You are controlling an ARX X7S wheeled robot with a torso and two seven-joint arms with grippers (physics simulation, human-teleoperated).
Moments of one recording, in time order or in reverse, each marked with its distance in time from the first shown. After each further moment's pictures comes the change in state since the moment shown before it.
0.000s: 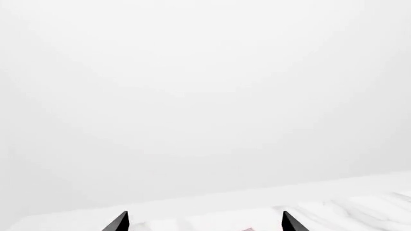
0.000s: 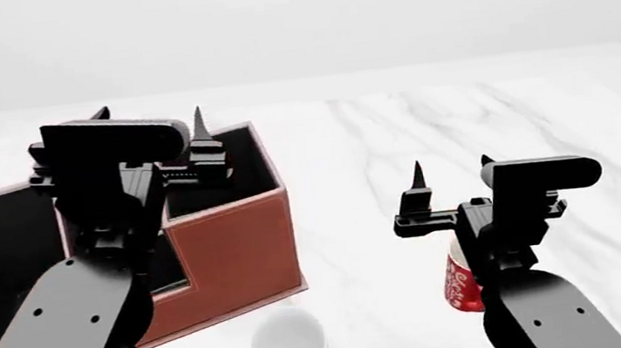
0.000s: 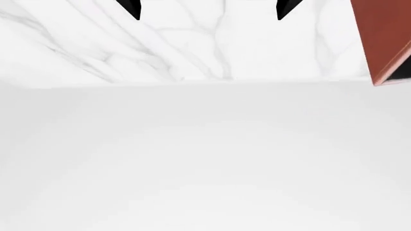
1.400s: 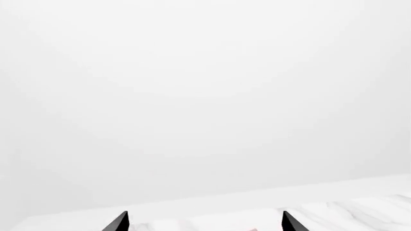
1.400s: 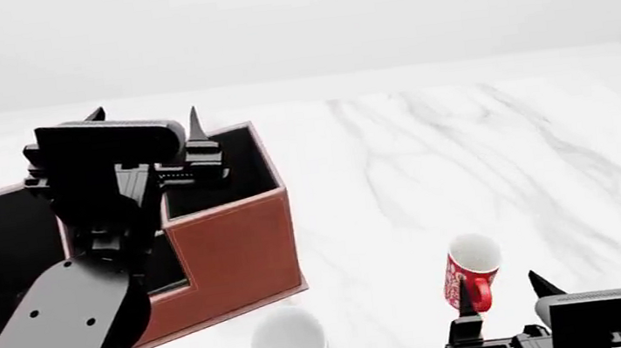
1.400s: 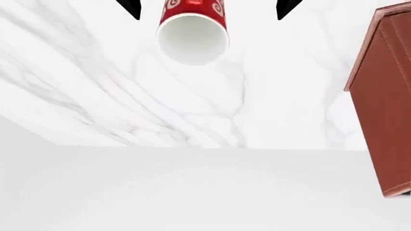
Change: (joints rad) left arm 0.004 -0.023 0.005 -0.001 -0.030 0.016 -0.031; right arm -0.539 0.114 0.089 -0.168 0.036 -0.184 -0.024
